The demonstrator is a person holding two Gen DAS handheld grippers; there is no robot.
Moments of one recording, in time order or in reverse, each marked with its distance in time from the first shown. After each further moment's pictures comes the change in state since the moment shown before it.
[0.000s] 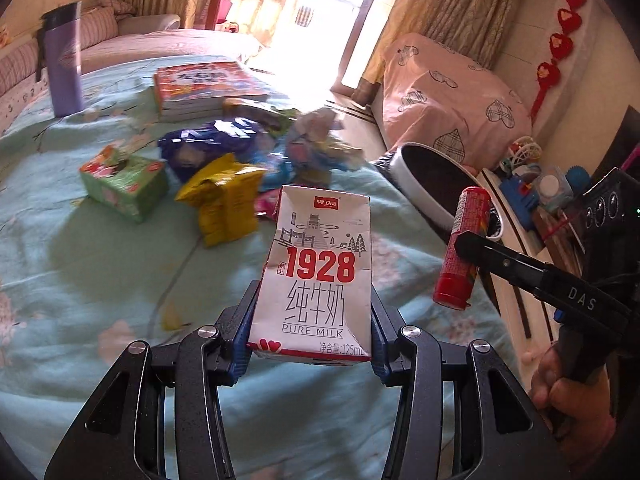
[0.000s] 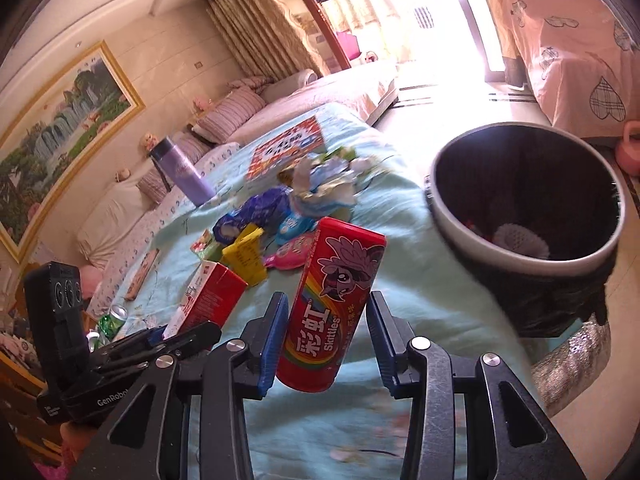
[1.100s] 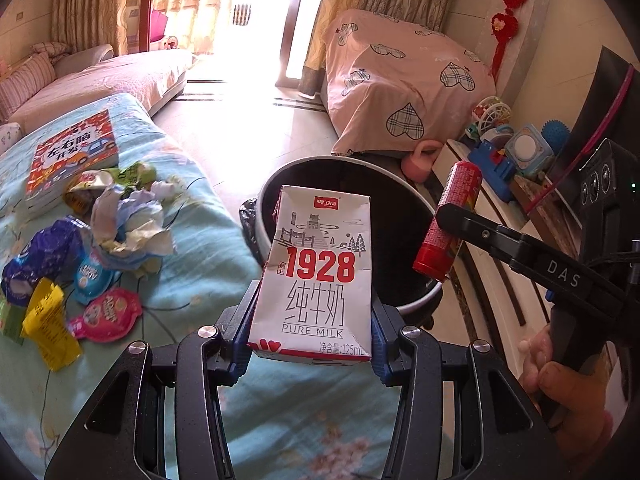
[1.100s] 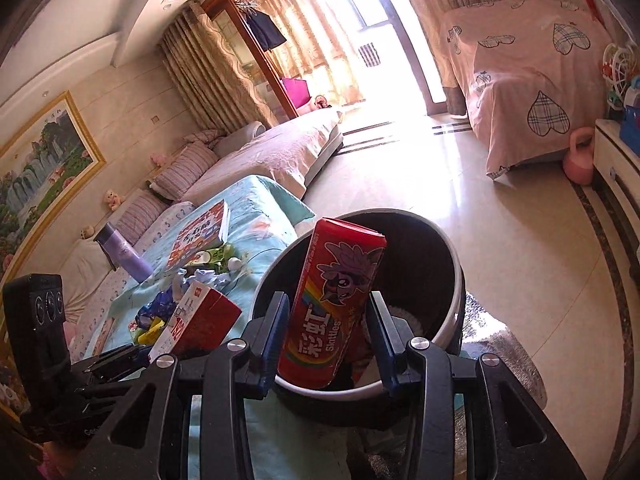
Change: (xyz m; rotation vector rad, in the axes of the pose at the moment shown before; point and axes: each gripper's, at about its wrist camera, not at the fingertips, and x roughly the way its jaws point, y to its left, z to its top) left arm 0.077 -0.138 0.068 0.183 0.031 -0.056; right arm -0.055 -0.128 0.059 0.080 -0.163 -0.123
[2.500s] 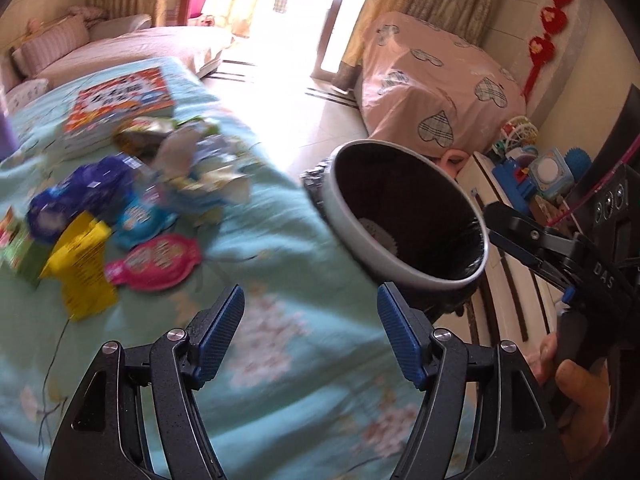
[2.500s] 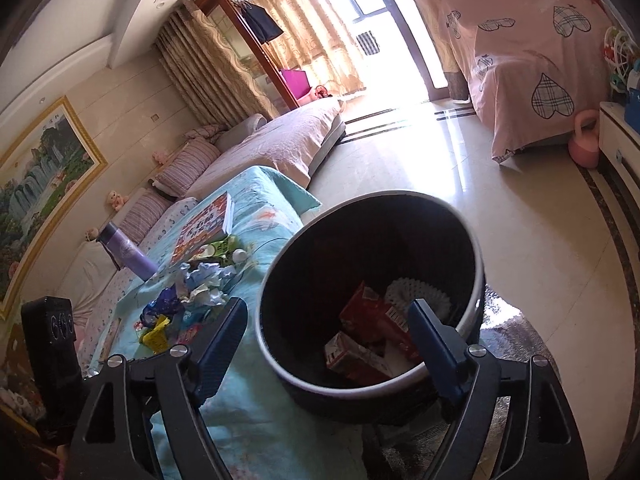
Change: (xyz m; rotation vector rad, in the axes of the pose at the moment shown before) left arm -0.021 0.057 -0.036 -0.154 0.019 0.056; right arm 0.011 0.011 -0.007 0.032 0.044 0.038
